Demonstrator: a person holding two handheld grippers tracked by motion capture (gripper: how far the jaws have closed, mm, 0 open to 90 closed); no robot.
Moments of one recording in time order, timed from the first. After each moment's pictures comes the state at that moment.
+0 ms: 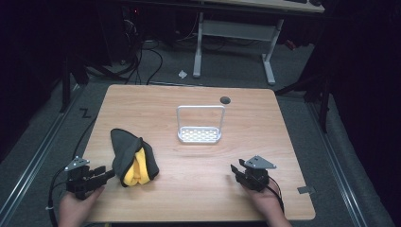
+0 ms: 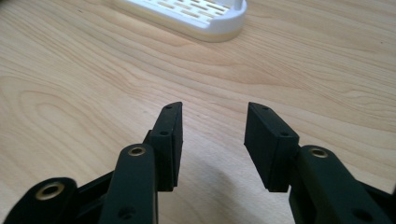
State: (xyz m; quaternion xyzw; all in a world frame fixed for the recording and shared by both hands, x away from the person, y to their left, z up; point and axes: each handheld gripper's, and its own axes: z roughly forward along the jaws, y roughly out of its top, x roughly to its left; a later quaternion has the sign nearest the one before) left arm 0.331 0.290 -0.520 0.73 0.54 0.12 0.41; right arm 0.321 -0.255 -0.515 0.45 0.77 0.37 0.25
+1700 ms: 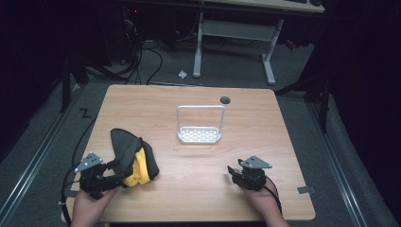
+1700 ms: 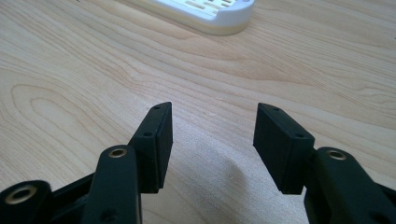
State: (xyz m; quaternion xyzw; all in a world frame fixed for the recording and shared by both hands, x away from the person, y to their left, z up) left arm 0.318 0.235 -0.482 0.73 0.46 0.12 0.49; right arm 0.322 -0.247 -0.520 0.45 0.78 0.36 0.25
